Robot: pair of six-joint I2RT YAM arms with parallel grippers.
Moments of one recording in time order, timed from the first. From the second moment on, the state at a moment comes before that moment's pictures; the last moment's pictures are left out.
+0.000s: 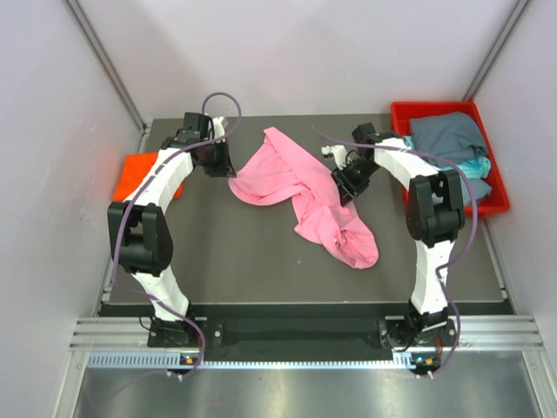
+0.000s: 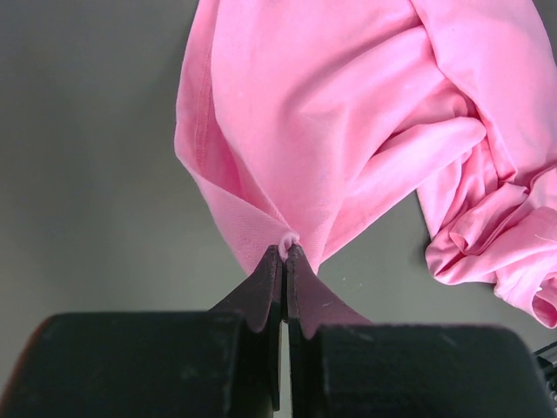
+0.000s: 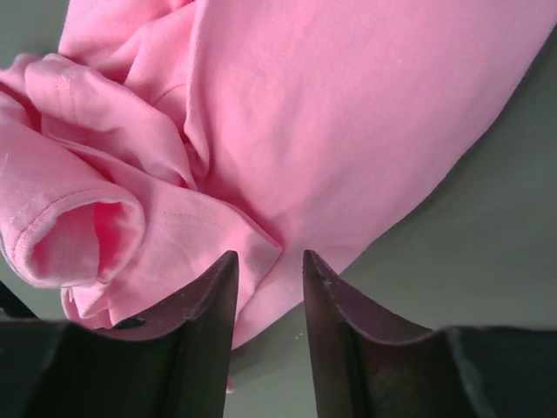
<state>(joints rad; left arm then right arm) -0.13 1.79 1.54 -0.67 0.31 -0.19 0.27 2.09 1.70 -1.00 -0.45 -0.55</state>
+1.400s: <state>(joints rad) -0.13 1.79 1.54 -0.65 0.32 -0.21 0.26 1.98 2.15 -1.08 -0.41 -0.54</state>
